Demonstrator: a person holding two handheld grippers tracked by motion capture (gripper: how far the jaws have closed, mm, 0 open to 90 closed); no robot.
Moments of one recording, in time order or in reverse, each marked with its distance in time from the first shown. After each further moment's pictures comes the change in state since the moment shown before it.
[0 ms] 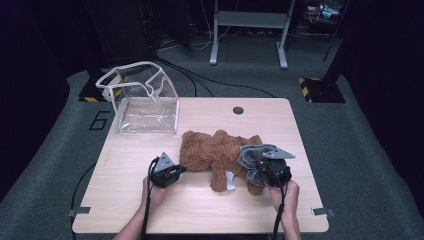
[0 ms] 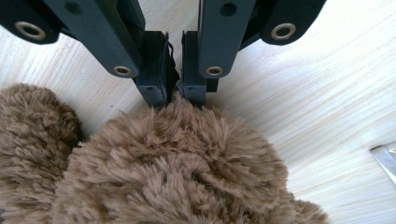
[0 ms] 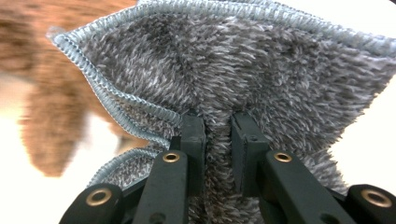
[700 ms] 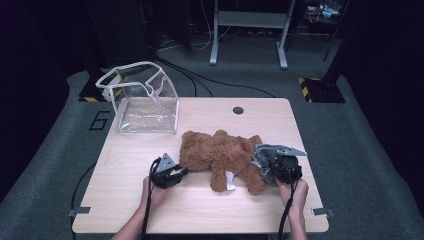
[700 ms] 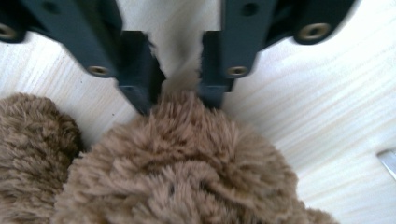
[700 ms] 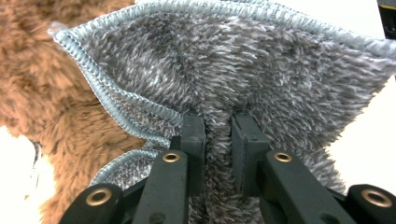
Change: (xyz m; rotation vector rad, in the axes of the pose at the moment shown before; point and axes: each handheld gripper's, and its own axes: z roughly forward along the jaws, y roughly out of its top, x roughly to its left) left arm -0.002 0.000 0.001 0.049 -0.014 0.000; right arm -0.044 -0.018 0.025 0.040 -0.060 0.131
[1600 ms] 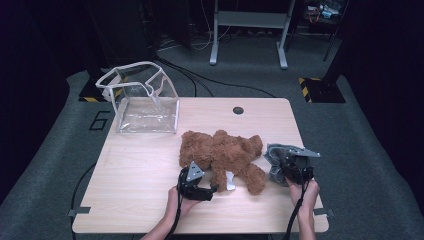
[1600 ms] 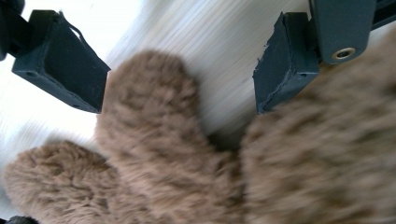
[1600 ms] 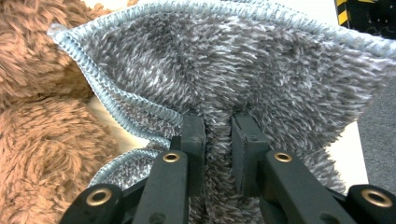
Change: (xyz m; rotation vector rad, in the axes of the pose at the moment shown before) left arm -0.093 0.030 0.034 0.062 -0.022 -0.024; right arm -0.030 -0.006 -0.007 0.003 -0.047 0.029
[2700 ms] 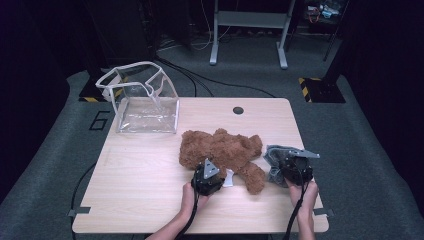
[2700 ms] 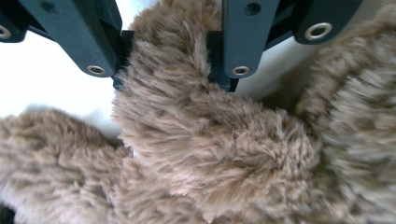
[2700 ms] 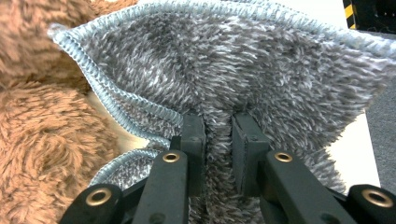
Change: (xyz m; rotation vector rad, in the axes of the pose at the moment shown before) left arm -0.012 0.018 0.029 -0.027 0.058 0.049; right arm -0.001 -0.004 0.004 0.007 0.013 0.021
